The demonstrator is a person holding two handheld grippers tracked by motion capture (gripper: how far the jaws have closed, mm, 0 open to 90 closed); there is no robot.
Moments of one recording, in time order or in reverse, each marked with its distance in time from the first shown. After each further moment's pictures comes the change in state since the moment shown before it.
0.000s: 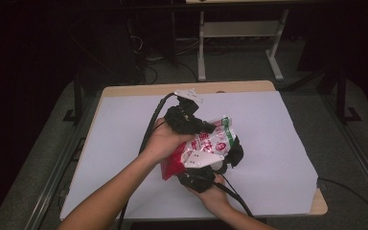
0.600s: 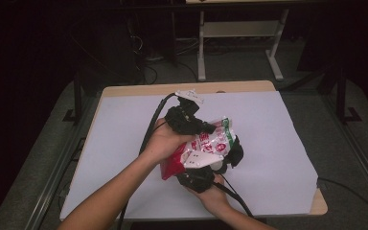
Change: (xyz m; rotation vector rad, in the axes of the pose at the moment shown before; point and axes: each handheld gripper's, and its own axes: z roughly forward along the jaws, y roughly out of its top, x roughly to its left) left arm 0.000 0.000 0.001 0.013 -0.001 0.016; right arm 0.001 0.000 0.001 0.002 0.007 0.000
